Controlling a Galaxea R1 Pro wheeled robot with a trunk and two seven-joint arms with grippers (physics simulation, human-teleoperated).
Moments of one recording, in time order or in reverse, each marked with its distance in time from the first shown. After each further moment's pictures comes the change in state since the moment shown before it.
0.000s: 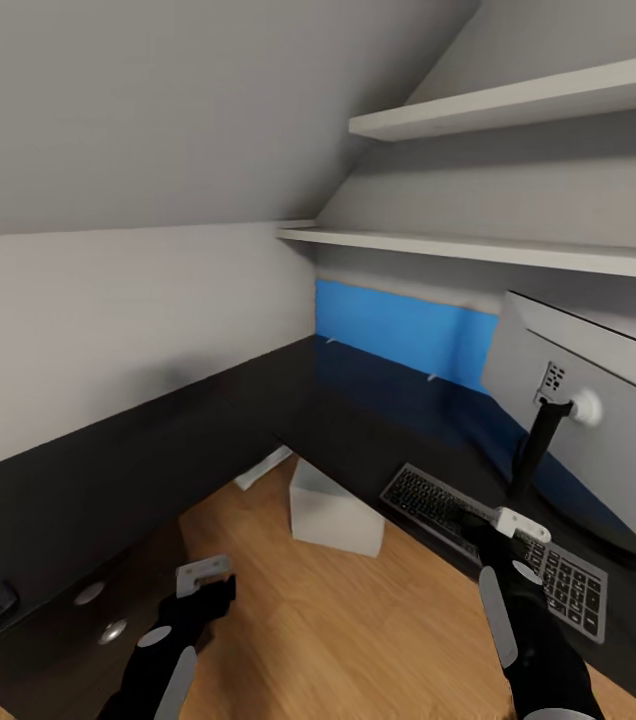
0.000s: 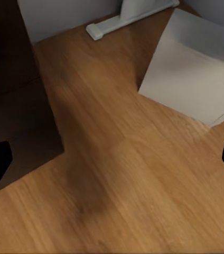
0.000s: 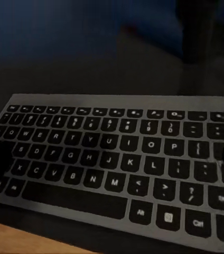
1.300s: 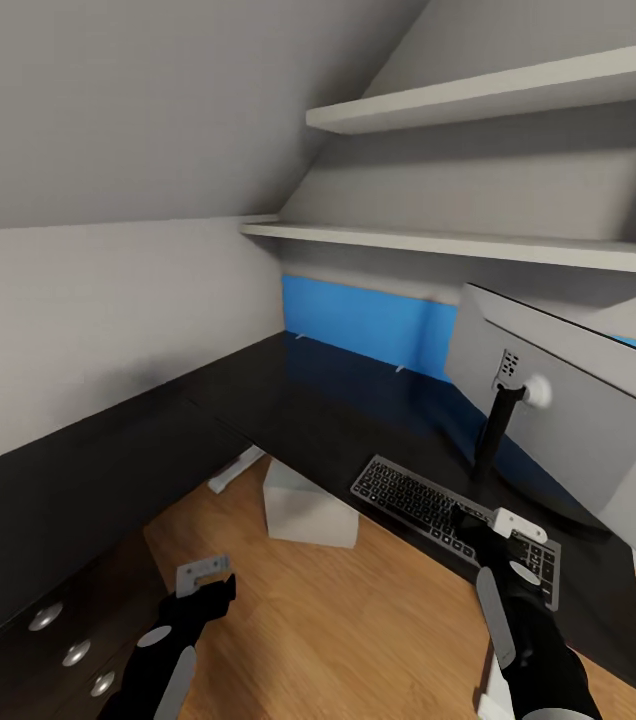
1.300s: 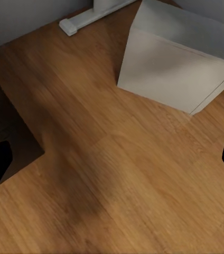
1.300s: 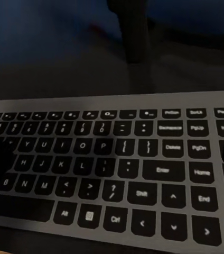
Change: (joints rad) left arm 0.000 0.000 0.000 0.000 0.000 0.000 0.000; right arm 0.000 0.003 0.006 0.008 -0.001 0.000 0.005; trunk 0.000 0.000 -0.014
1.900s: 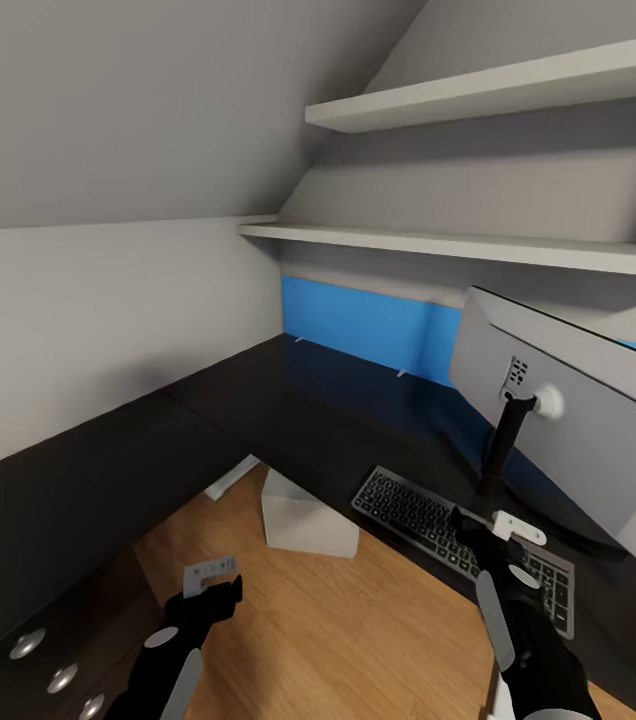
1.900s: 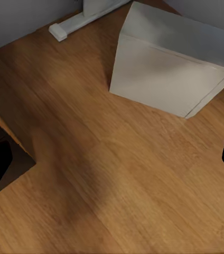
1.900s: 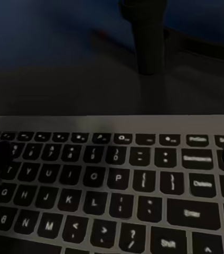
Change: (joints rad) left arm 0.000 -0.001 -0.032 0.004 -0.001 0.000 0.002; right arm 0.000 -0.007 0.003 0.031 0.006 -0.031 0.007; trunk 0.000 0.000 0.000
